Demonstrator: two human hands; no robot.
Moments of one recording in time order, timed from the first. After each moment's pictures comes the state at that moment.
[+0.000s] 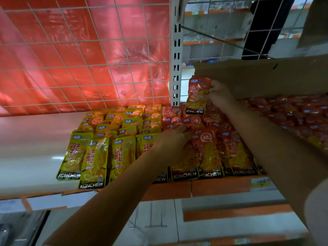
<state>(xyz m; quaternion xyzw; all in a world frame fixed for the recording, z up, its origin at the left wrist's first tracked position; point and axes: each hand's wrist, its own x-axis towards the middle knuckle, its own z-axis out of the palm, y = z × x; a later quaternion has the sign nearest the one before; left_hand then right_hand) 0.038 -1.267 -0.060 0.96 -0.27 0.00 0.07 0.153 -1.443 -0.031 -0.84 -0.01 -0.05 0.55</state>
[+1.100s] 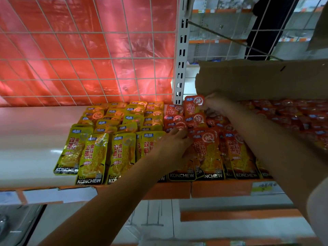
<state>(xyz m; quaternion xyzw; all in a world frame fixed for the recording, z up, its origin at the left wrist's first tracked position) 0.025 -1.261 -0.068 0.96 -0.28 -0.01 0.07 0.167 -1.432 -0.042 -0.90 0.08 0.14 0.41</state>
